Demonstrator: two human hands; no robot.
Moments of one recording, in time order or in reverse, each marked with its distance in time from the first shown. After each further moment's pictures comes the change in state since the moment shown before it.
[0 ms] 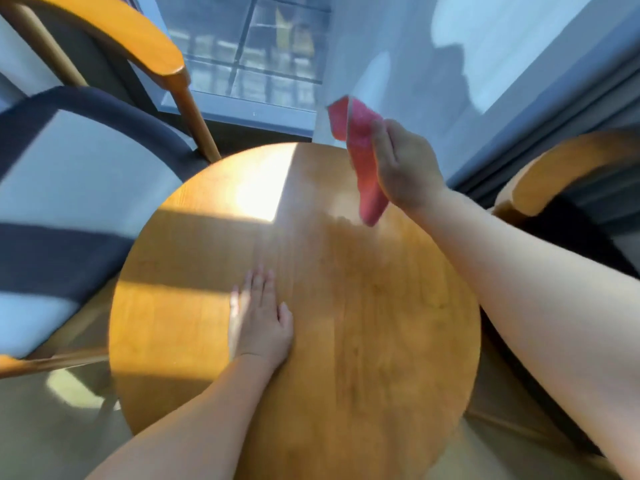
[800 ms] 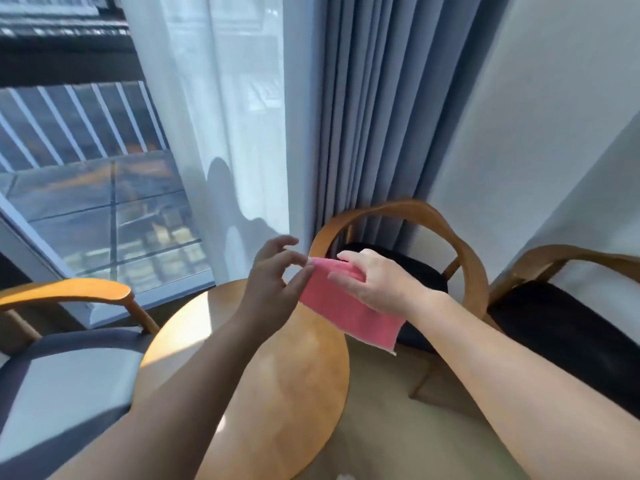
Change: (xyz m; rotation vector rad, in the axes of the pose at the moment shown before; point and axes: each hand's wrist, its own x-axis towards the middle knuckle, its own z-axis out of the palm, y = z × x) left_hand -0.225 0.214 -0.356 -0.670 0.021 0.988; right_hand -0.332 -0.184 -0.339 -0.033 0.031 0.288
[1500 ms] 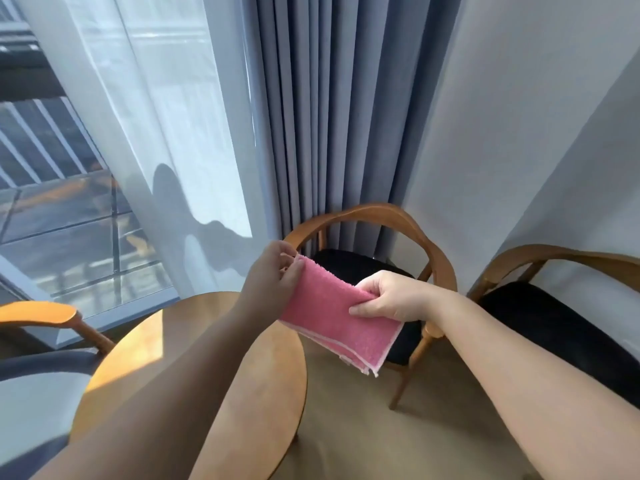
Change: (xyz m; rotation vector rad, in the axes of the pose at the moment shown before) left_hand 0.060 0.044 0.137 0.059 -0.048 -0.200; right_hand -0.022 0.149 -0.091 0.349 -0.434 0.118
